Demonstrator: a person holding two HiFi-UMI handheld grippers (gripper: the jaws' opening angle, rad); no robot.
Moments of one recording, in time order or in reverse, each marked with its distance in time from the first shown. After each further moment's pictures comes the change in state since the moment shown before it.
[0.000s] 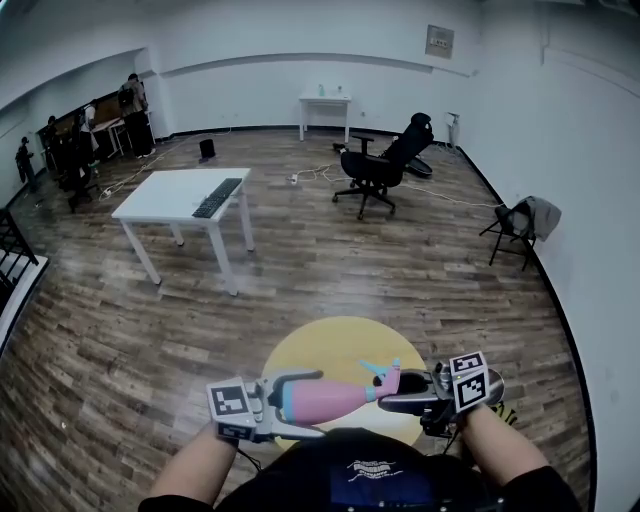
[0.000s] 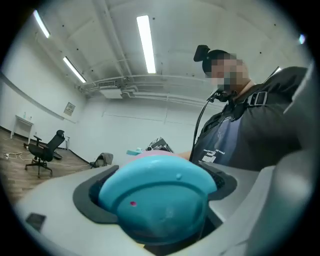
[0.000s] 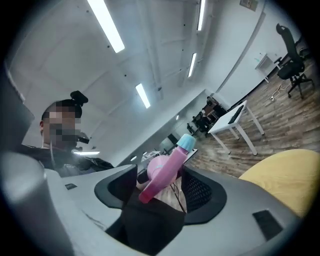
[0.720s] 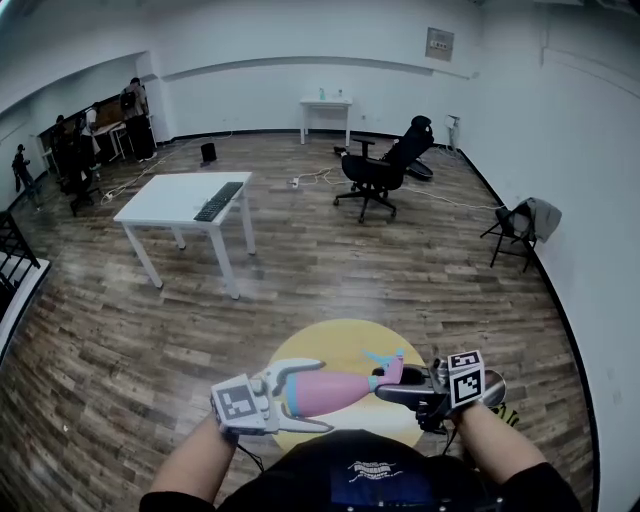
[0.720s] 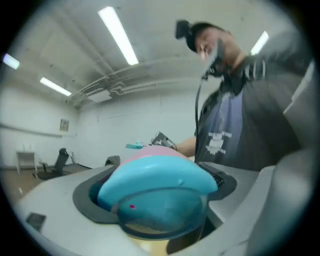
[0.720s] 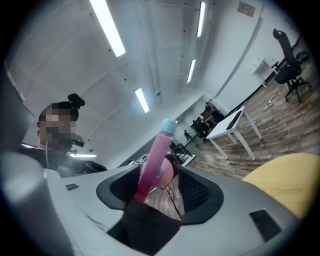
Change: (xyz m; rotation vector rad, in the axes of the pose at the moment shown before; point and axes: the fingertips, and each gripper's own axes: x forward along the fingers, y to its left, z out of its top) left arm 0.008 0.008 0.001 0.219 0.116 0.036; right arm 0.001 -0.012 0.012 -0.004 -0.072 -0.014
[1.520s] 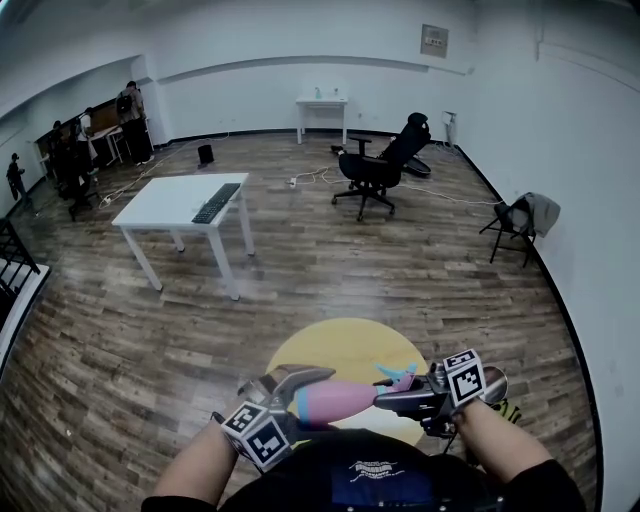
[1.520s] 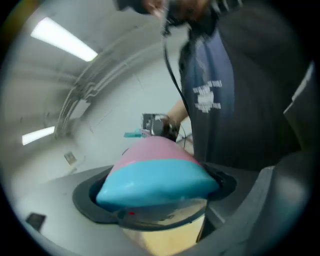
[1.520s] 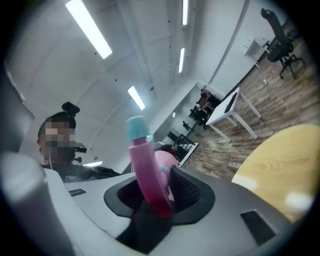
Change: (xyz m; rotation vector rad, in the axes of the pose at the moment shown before) left arm 0.019 -0.006 -0.032 0.541 0.396 0.142; right arm -0.006 0.004 -0.020 0.166 0.071 0.042
